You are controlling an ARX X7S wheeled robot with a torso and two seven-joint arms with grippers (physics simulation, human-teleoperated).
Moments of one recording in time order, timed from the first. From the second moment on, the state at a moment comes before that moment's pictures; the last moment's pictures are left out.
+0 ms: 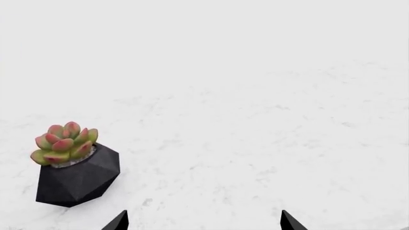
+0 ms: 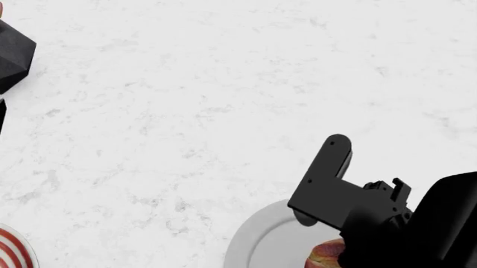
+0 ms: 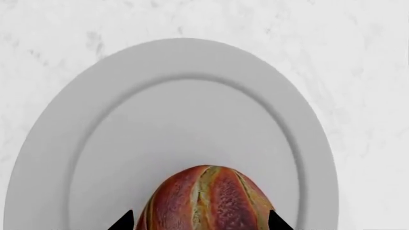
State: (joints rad) left arm -1.11 -0.92 0.18 0.63 -2.04 -1.11 -1.18; right arm 1.62 0.91 -1.43 -0.29 1.13 1.19 -0.30
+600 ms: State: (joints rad) left arm -1.13 -0.93 0.20 0.62 -2.03 -1.10 -1.17; right arm 1.69 0.96 -1.43 -0.36 1.16 1.25 -0.34
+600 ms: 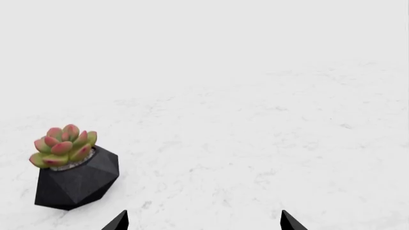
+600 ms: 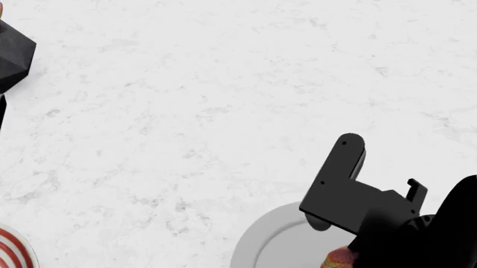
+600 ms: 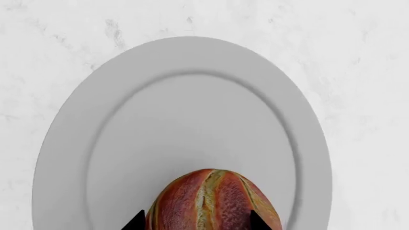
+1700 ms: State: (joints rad) left arm -1.92 -0.99 0.83 0.23 -1.60 -1.49 -0.07; right arm 1.97 1.02 -1.34 -0.37 1.24 1.36 -0.43
